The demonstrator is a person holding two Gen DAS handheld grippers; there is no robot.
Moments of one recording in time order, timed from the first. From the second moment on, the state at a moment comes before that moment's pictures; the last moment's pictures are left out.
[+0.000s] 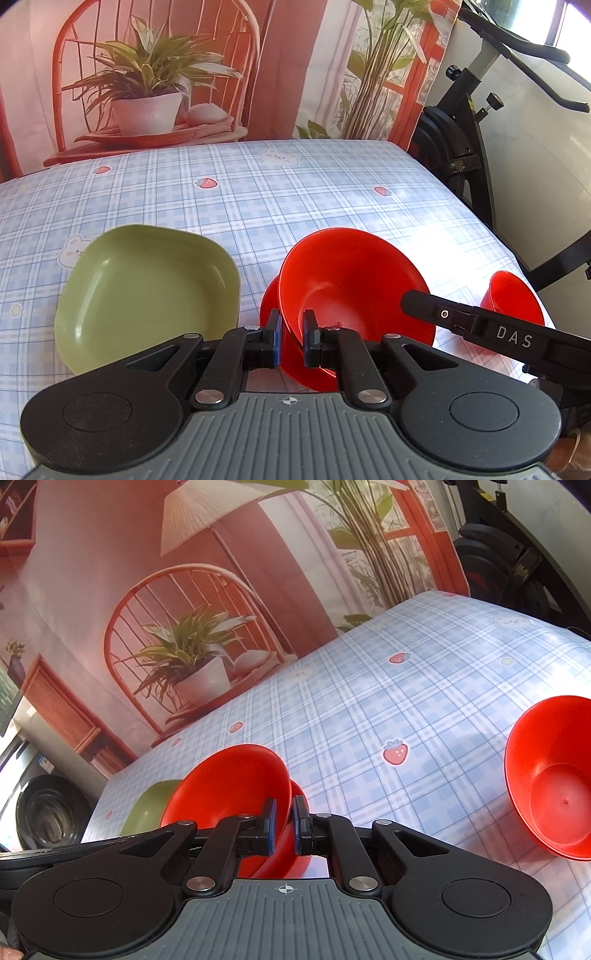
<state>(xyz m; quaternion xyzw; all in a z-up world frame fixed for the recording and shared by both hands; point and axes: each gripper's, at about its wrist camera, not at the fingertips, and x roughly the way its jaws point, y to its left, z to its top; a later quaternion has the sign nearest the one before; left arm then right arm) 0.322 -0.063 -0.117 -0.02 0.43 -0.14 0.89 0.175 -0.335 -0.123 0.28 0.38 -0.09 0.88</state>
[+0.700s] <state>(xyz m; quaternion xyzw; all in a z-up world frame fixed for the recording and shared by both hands) 0.326 -0.070 -0.126 0.00 0.43 -0.14 0.89 0.179 -0.333 -0.129 0.26 0.39 -0.08 0.88</state>
